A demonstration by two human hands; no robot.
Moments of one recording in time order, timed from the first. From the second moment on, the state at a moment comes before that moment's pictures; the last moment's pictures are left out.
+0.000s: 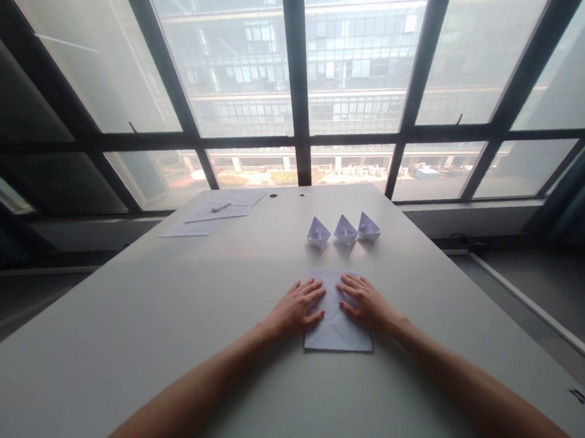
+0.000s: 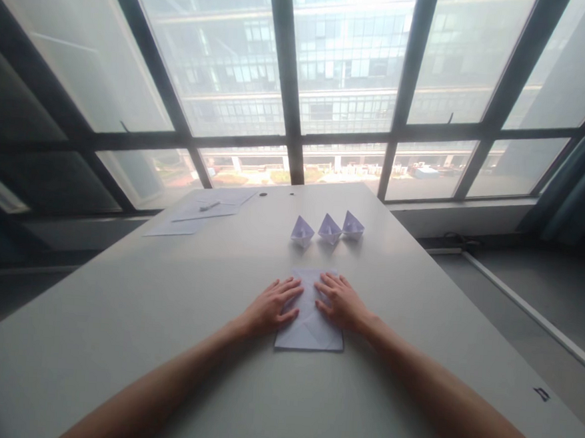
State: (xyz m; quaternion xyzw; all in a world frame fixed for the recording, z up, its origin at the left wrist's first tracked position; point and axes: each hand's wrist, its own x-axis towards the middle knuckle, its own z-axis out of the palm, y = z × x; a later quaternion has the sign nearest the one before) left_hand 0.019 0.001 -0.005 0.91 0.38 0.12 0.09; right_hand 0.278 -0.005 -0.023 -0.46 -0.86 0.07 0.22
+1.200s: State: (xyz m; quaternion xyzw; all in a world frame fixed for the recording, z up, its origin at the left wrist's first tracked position) left_hand 0.020 0.001 -0.004 0.91 0.39 0.12 0.10; right_hand 0.285 -0.005 -0.014 -0.42 -0.89 0.11 0.15
